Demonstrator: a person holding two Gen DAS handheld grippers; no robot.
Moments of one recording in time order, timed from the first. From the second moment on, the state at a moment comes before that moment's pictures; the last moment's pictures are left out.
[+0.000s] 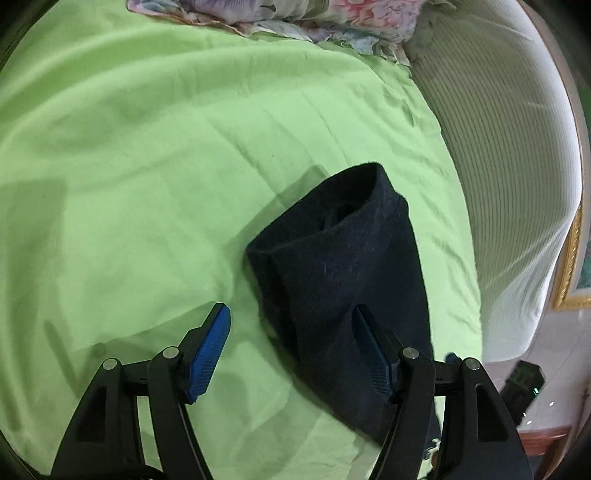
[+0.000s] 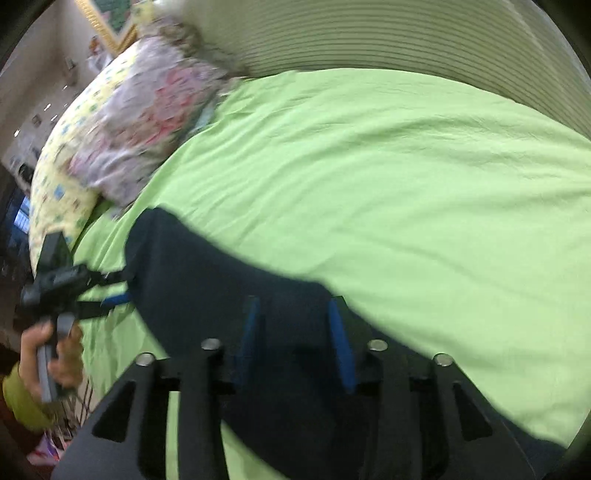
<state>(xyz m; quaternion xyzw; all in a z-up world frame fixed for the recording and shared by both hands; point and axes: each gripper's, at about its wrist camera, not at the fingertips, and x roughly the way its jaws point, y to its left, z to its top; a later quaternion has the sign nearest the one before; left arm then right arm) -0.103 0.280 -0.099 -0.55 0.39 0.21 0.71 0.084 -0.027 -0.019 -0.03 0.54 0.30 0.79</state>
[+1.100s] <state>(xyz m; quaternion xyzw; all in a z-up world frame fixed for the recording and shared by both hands) -0.075 0.286 -0.052 -0.42 0.33 0.15 0.83 0.106 0.015 -0.044 -0.13 0.52 0.32 0.78</state>
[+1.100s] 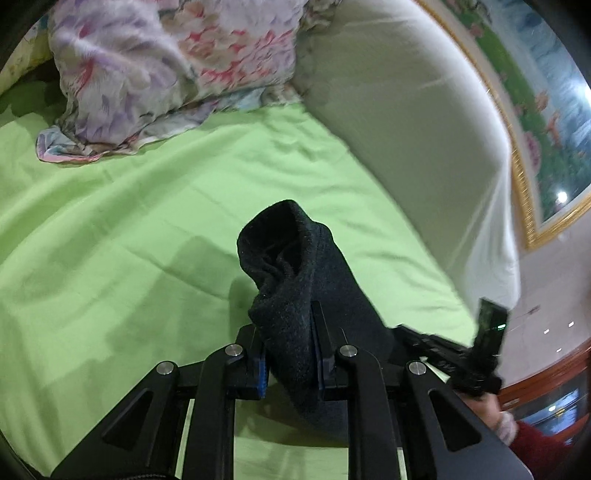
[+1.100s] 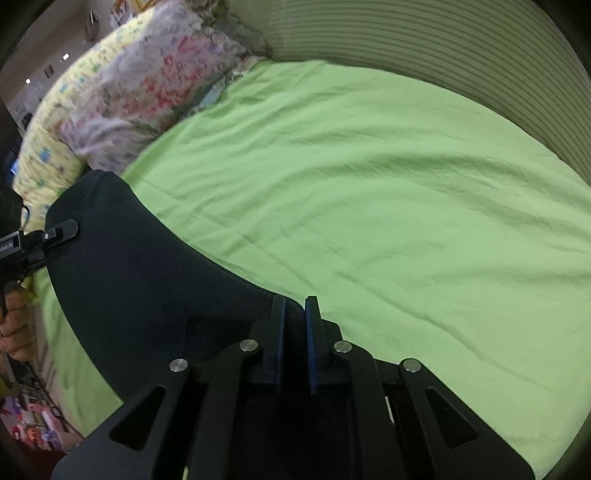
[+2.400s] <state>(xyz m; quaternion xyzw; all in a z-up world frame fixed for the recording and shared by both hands) 0.060 0.084 -0.001 -0.21 0.45 -0.07 0.87 -0.063 -0.258 0.017 0.15 0.48 0.00 0.87</state>
